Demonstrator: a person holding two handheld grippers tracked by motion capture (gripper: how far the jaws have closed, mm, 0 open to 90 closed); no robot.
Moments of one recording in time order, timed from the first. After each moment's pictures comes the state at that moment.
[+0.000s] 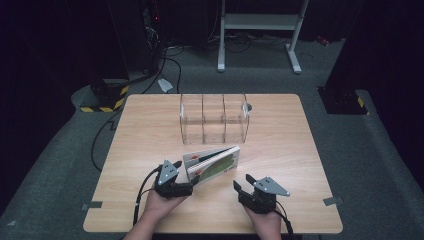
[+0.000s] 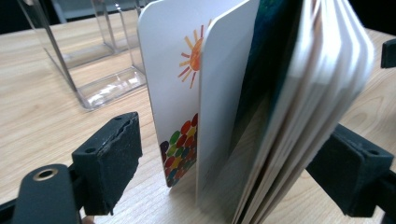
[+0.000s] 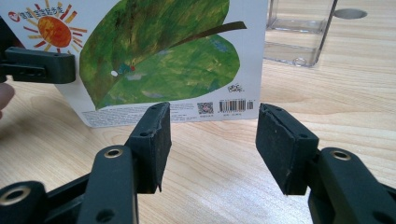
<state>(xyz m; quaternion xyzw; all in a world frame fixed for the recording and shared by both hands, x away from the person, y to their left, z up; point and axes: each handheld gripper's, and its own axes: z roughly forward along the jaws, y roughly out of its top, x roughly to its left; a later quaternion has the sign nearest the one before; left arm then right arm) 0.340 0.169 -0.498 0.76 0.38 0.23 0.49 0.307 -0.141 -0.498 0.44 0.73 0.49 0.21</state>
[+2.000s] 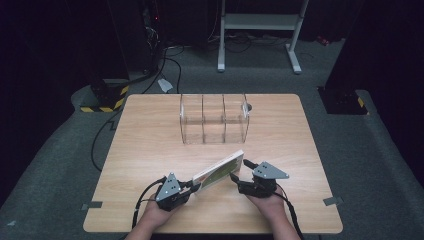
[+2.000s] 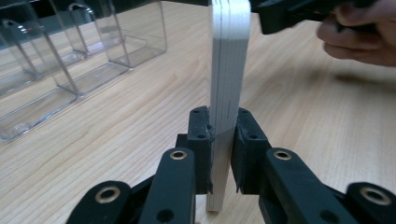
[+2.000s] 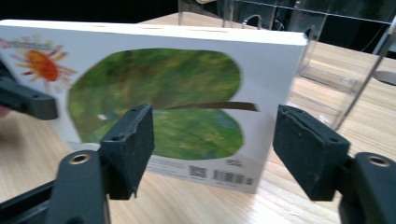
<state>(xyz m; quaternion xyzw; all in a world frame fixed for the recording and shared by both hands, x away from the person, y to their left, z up) 0.310 0.169 -0.504 0.80 0.24 0.19 0.52 0.354 -0.149 -0.486 0.31 0.77 0.52 0.20</state>
